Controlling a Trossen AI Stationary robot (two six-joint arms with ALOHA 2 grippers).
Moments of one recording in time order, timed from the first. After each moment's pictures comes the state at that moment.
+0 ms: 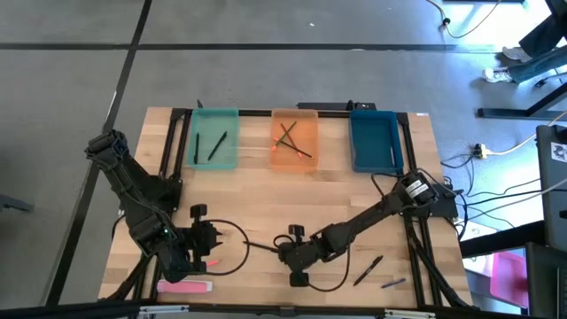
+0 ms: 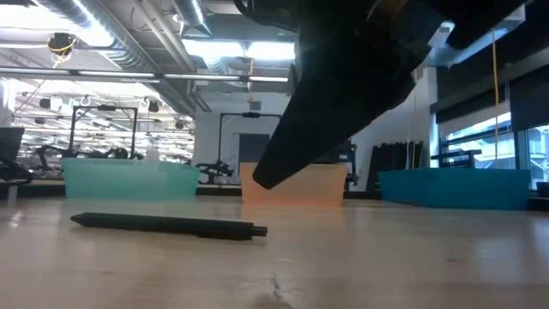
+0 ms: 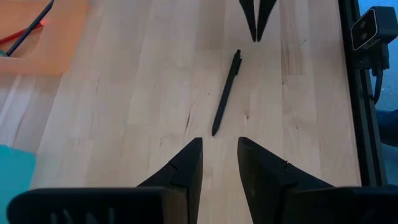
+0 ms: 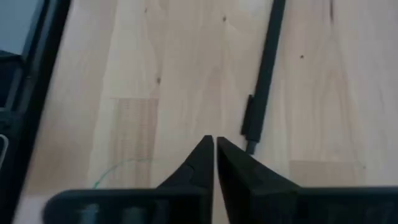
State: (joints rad) left arm -0.91 1.38 1.18 -1.02 -0.62 -0.91; right arm 0.49 2.09 1.40 -0.24 0.19 0.41
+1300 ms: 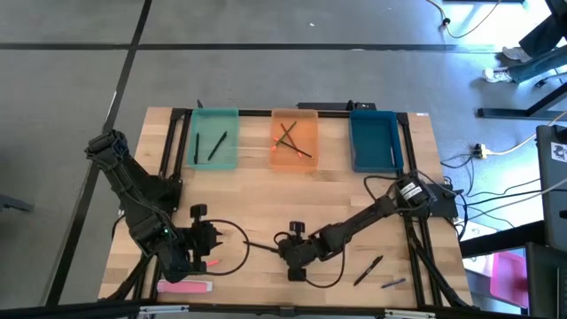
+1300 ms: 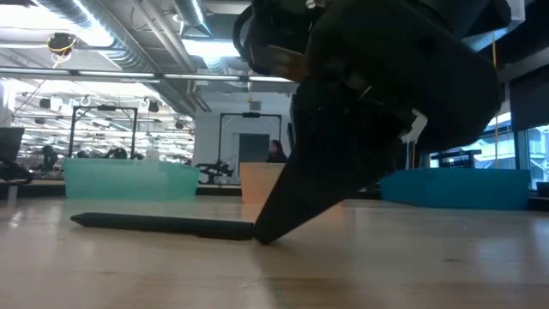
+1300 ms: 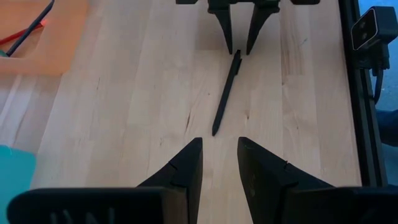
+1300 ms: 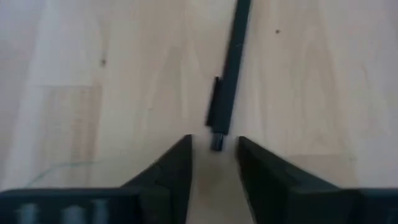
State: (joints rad) left arm -0.91 1.38 1.18 -1.02 -0.62 -0.91; right arm 0.48 2.15 1.36 -0.17 0.27 0.42
